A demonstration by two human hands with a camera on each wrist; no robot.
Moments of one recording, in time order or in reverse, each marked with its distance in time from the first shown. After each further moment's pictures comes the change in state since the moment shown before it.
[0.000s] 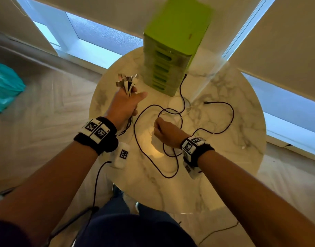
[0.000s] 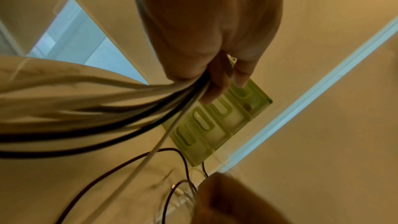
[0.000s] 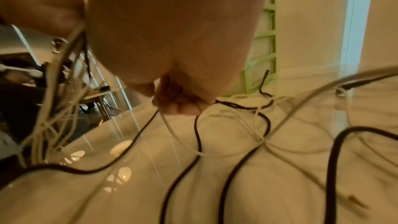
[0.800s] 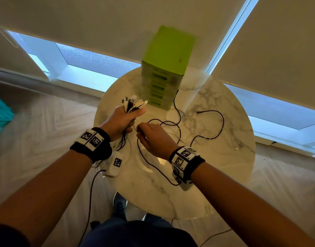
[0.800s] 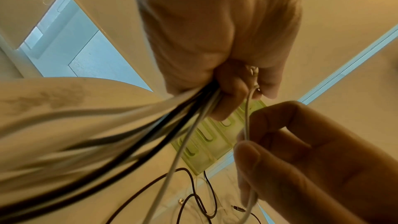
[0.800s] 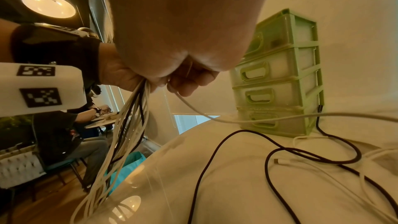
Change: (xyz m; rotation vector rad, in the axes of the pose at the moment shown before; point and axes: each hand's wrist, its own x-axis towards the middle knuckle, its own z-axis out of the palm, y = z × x) left_hand 0.003 0.026 -0.041 0.105 -0.328 -0.041; right_hand -0.006 -0.103 0.001 -0.234 0.428 -0.283
